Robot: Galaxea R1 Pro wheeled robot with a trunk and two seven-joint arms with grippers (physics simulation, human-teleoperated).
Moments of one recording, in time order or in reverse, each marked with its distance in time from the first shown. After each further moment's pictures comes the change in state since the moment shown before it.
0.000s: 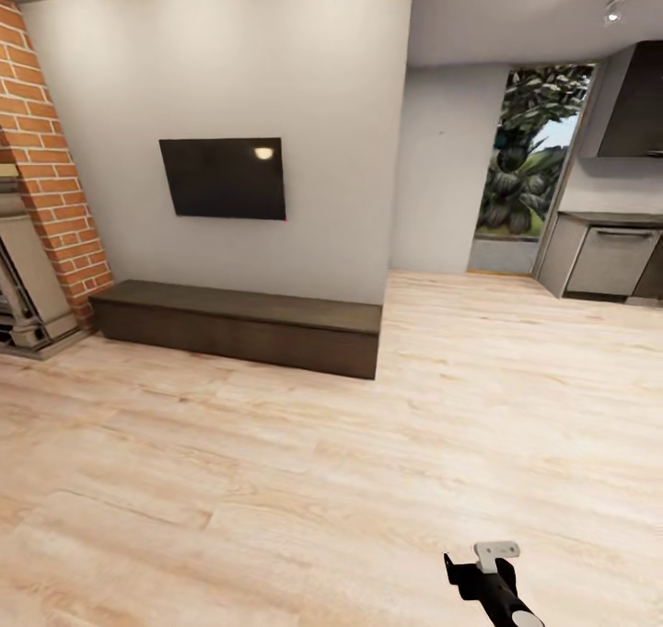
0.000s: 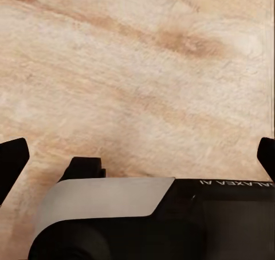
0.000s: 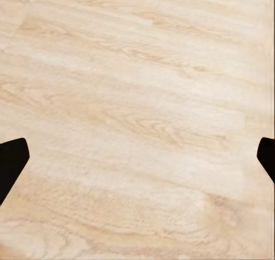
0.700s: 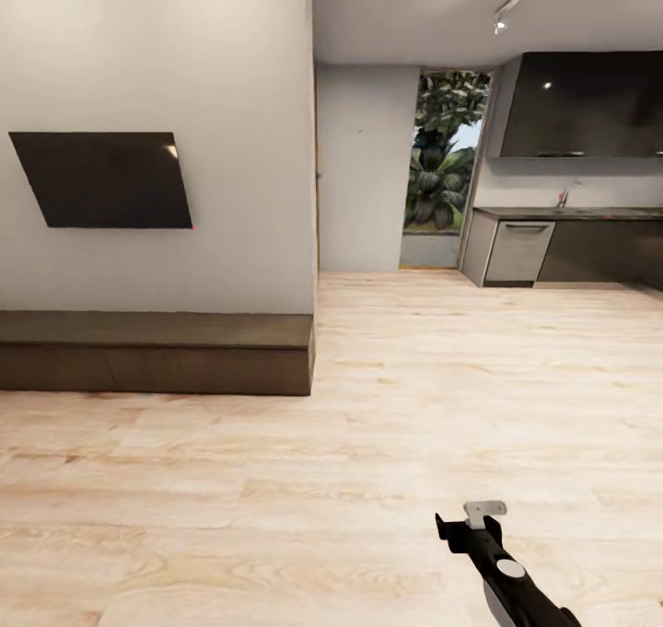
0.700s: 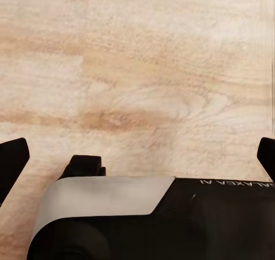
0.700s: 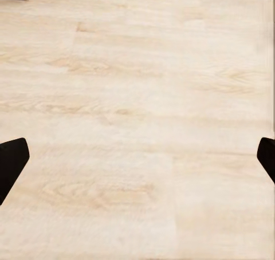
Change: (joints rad) left arm 0.001 0.000 0.011 0.001 0.001 0.000 0.001; right arm -0.108 0.007 0.005 -0.002 -0.002 0.051 0.000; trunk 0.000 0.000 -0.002
